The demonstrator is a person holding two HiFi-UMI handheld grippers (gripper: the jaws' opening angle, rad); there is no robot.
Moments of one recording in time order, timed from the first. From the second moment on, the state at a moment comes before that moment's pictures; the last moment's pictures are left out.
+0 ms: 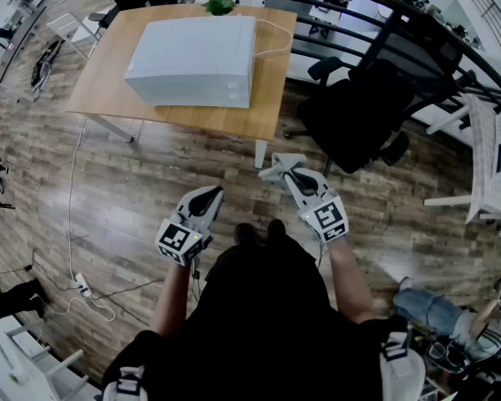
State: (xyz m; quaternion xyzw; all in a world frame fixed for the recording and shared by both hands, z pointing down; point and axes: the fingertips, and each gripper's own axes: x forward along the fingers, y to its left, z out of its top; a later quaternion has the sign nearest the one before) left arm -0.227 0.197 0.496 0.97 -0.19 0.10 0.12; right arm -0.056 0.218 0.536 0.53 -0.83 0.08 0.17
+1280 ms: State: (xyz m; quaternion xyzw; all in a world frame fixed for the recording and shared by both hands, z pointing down) left arm -0.121 0.192 0.500 0.96 -0.23 0.11 0.09; right arm 0.021 0.189 0.542 0.46 -0.87 0.07 0.13
